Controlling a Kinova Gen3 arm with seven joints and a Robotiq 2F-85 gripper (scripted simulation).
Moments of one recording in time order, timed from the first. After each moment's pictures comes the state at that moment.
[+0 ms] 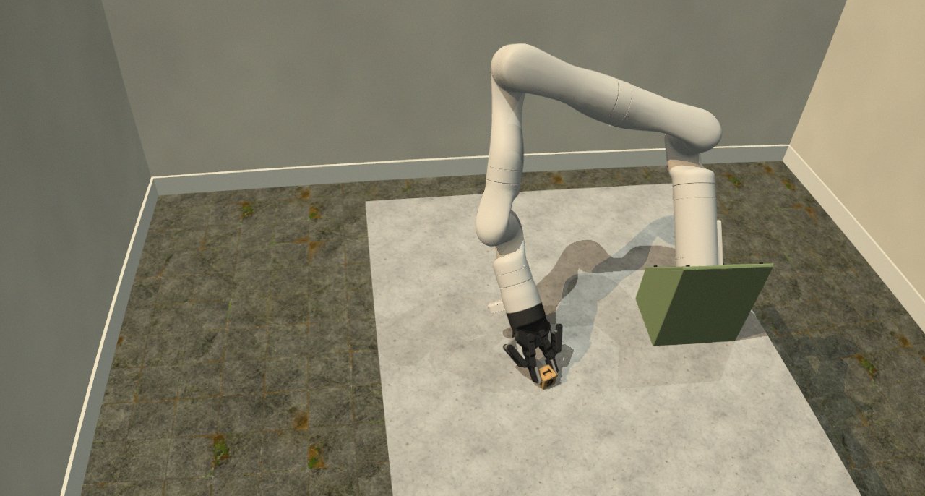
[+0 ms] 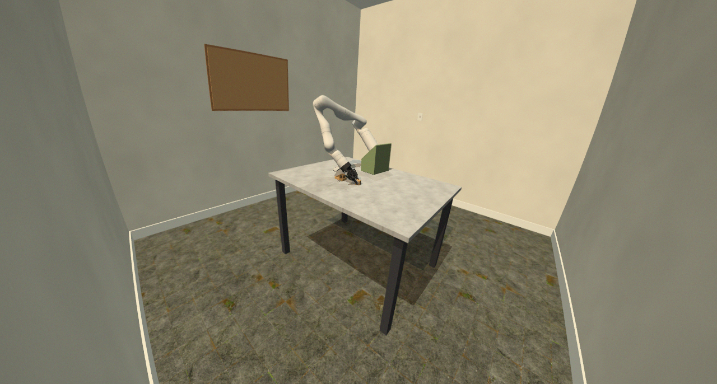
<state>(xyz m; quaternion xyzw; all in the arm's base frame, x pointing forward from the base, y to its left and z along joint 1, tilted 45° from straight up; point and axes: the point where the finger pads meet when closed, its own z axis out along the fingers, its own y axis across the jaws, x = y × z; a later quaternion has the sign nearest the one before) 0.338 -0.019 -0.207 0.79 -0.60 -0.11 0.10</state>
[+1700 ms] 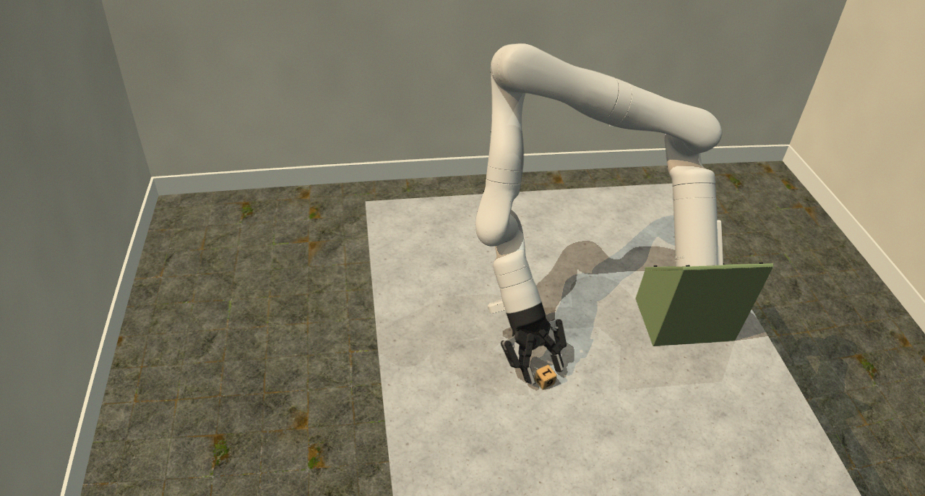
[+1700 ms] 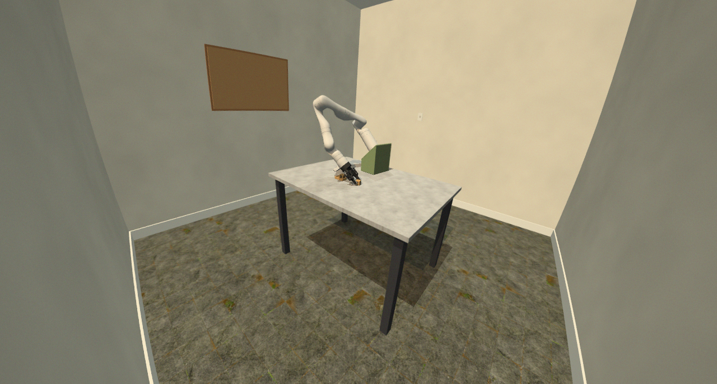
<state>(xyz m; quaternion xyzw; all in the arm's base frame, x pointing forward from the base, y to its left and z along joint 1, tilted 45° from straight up) 0.338 -0.019 -0.207 0.79 -0.60 -0.11 0.10</state>
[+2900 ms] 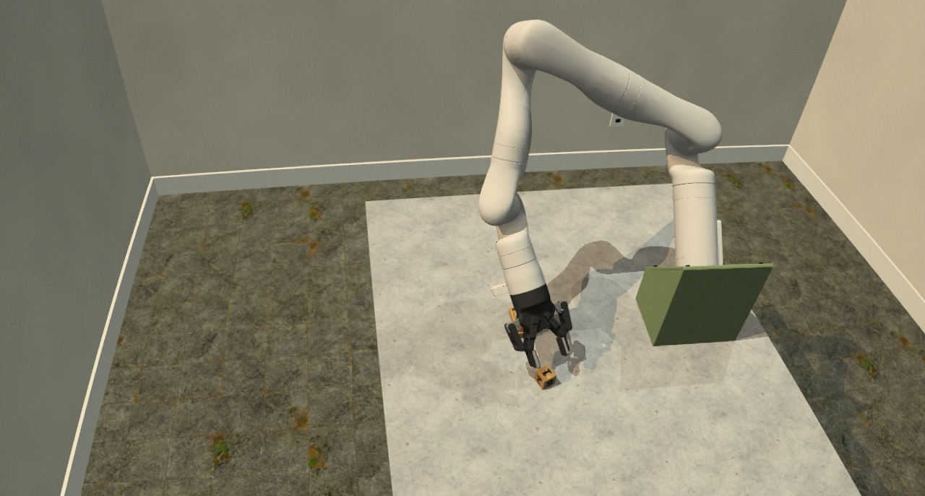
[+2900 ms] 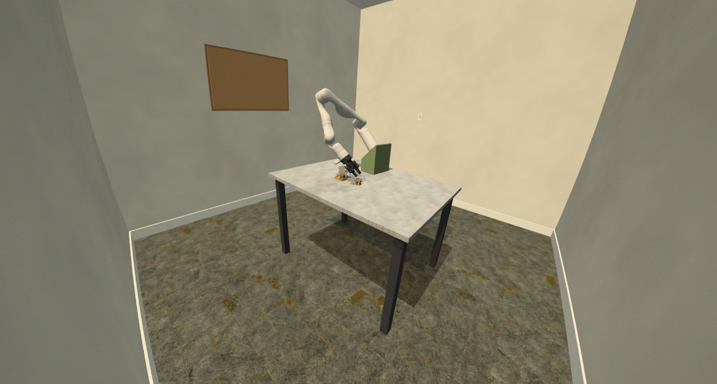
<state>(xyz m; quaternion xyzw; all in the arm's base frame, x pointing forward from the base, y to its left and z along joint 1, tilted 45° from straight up) 0.336 0.017 -0.168 0.78 -0.60 -0.11 0.10</state>
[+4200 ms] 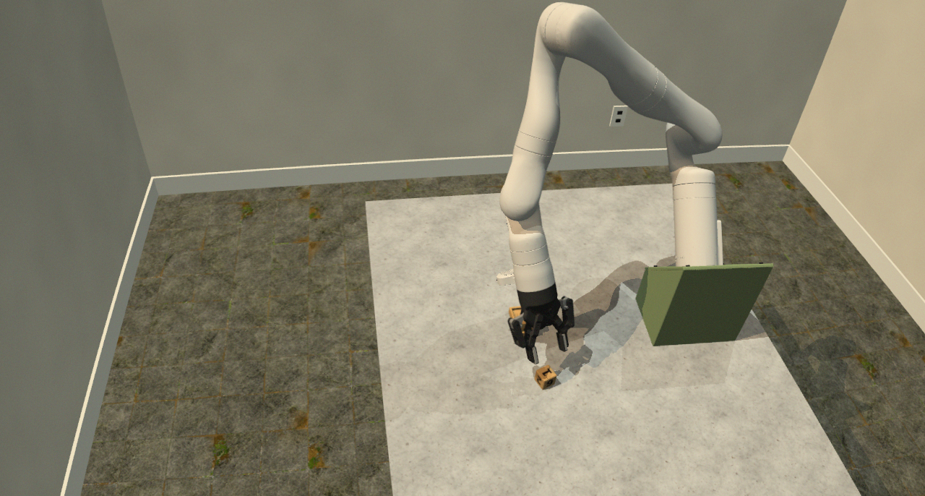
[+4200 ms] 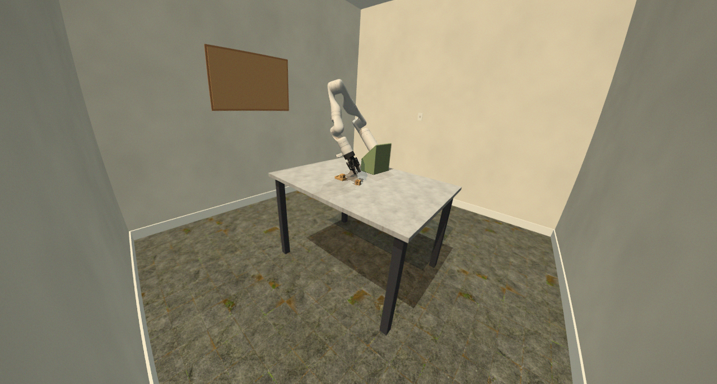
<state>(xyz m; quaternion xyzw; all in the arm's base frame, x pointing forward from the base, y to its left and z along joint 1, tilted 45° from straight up) 0.341 0.025 -0.158 0.79 -0.59 -0.01 0.17</state>
